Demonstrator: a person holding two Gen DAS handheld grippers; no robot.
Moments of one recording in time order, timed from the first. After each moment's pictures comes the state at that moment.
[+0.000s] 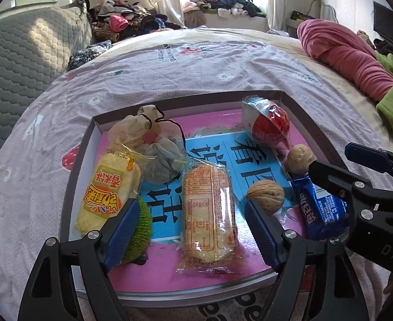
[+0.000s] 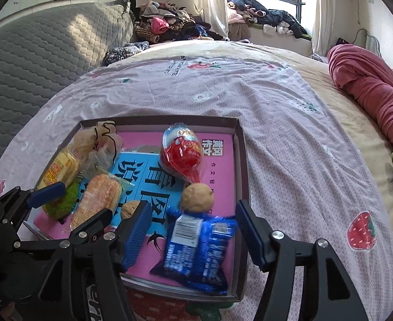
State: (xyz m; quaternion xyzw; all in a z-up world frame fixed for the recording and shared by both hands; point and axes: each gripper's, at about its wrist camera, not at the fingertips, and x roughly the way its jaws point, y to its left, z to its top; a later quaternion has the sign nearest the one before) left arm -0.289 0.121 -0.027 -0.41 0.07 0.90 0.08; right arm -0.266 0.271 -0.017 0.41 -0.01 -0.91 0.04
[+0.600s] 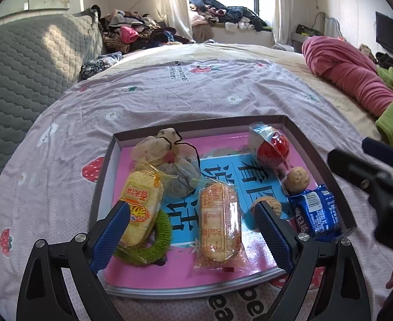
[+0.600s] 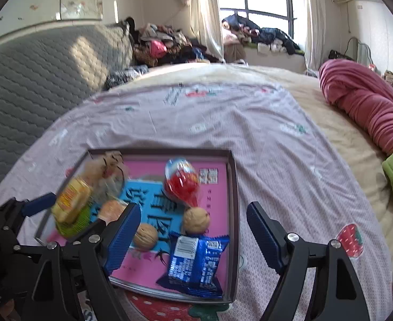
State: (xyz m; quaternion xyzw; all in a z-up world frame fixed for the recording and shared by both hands) left arm -0.276 0.106 0.005 -0.38 0.05 0.92 0.07; right arm -0.243 0.273 0.024 0.33 -0.02 -0.94 0.04
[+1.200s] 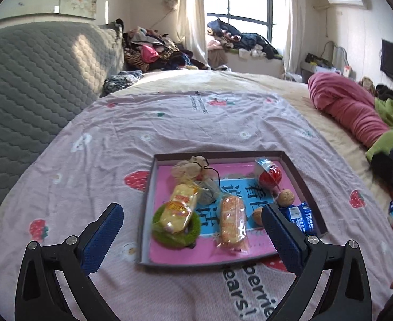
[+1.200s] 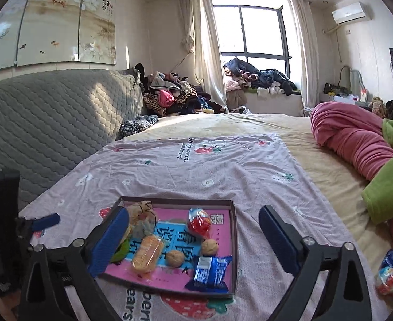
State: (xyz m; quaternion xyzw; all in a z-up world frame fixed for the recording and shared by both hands) left arm -0.206 0.057 0.075 -0.32 0.01 0.95 0.04; right arm -0.161 0.262 0.103 0.23 -0.03 -0.97 0.04
